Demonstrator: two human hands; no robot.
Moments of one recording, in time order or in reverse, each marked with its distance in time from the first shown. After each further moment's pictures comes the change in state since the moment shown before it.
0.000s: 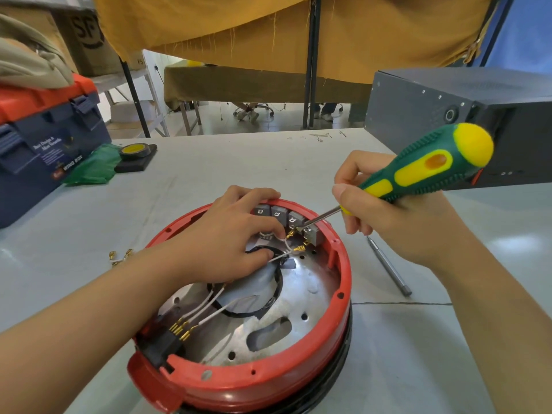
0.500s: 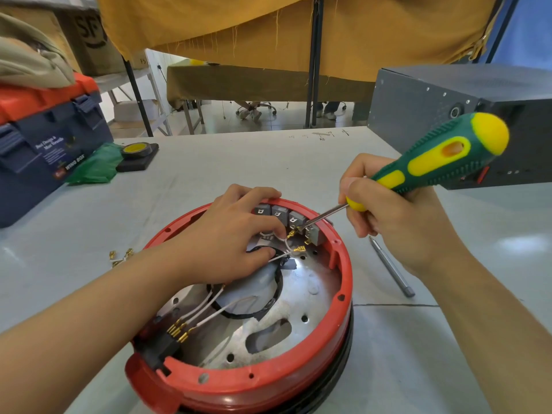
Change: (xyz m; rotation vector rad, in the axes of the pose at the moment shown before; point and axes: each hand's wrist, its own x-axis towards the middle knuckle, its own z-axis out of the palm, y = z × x) left_hand 0.001 0.002 0.000 -0.003 0.003 -0.019; right_hand 0.001 0.010 0.011 0.259 0.129 0.112
